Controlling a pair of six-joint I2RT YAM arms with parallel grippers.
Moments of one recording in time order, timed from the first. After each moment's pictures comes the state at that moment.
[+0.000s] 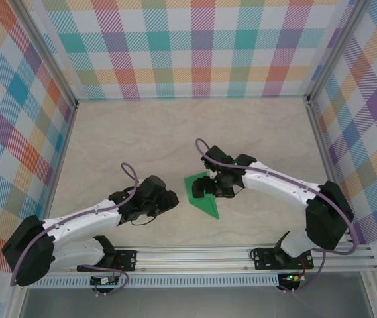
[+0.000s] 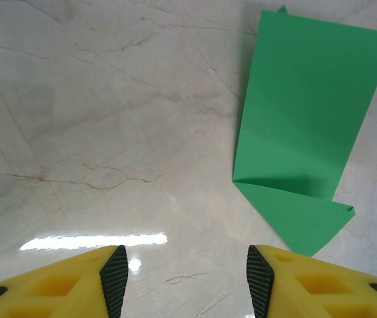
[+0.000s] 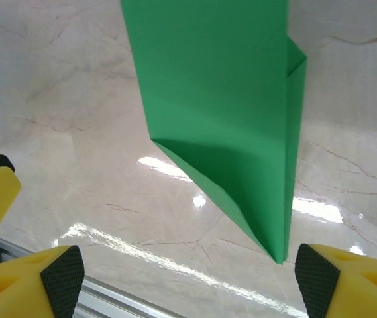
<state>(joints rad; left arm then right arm) -0.83 1.13 0.55 -0.34 0.01 -1.16 0.79 1.46 1.04 -0.79 -0.22 0.69</state>
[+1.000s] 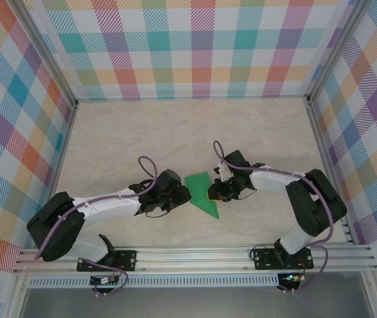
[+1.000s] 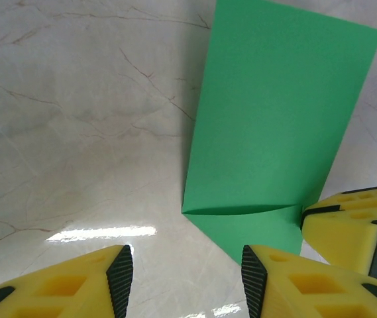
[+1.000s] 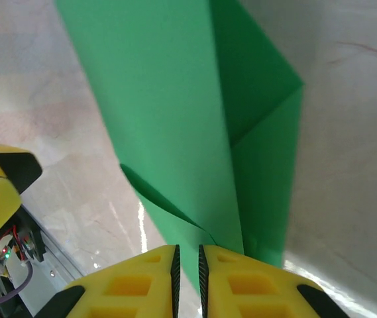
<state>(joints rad) -0.87 1.40 0.67 -0.21 0.04 -1.20 0.54 1.61 0.76 -0.37 -0.64 0.52</state>
